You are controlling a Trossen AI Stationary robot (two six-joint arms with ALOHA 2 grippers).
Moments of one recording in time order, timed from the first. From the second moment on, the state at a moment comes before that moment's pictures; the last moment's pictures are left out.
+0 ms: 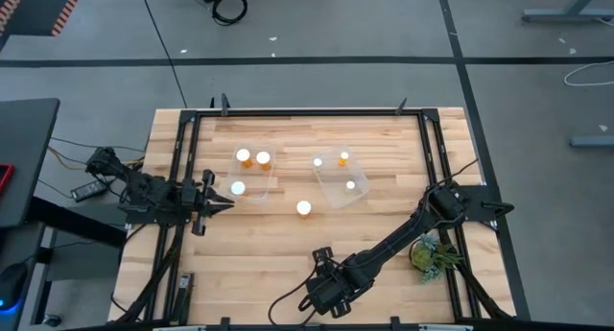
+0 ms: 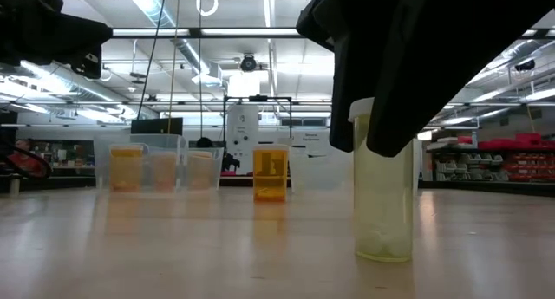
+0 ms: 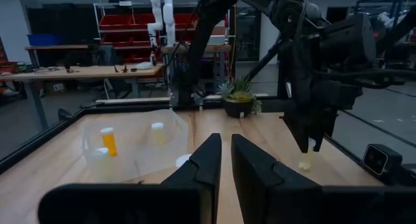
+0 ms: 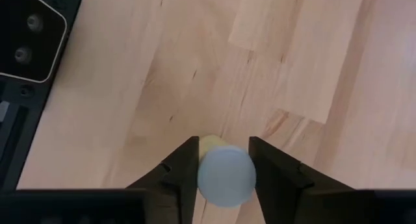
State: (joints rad) left arm -0.51 0.00 0.01 0.06 -0.47 0.04; right arm 0.60 2.20 1.75 -0.78 0.21 0.26
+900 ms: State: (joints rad) left arm -0.51 0.01 0.01 0.10 -0.47 -0.01; right arm 0.46 2.00 1.75 -0.85 0.31 0.14
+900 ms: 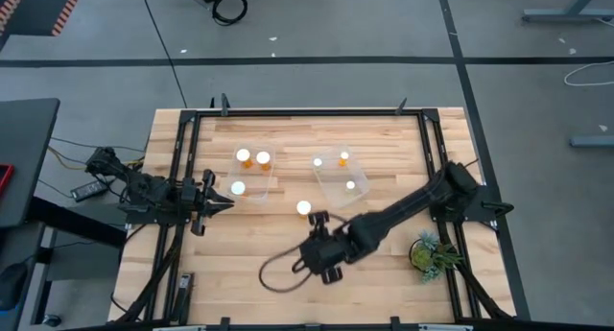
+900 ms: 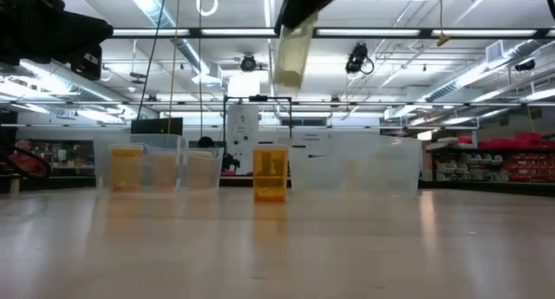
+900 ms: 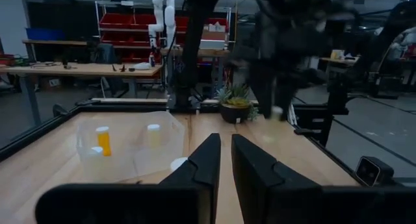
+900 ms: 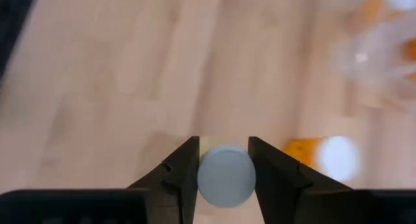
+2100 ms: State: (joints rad) left arm -0.51 0.01 0.01 0.09 -0.47 -0.01; right arm -0.01 1.87 1.68 -1.12 0.29 -0.04
